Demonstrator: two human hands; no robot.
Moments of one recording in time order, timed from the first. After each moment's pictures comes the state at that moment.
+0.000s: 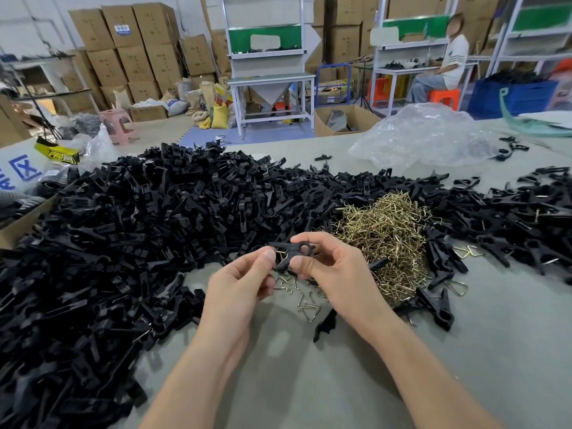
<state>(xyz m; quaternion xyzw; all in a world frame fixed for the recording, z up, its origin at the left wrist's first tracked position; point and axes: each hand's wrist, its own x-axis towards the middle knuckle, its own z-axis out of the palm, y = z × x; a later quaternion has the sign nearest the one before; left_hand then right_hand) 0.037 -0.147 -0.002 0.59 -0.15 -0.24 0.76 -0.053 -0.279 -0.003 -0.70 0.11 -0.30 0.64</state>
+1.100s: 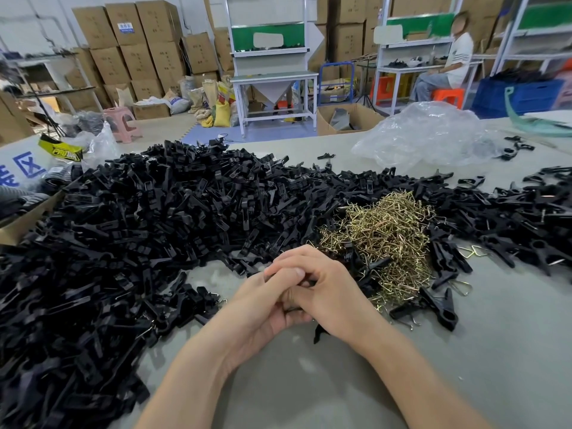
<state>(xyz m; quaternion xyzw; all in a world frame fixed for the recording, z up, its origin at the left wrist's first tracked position) 0.026 -0.151 0.005 0.54 -0.23 -0.45 0.67 -0.053 -0.263 -0.009 -0.78 0.03 -0.24 0.57</state>
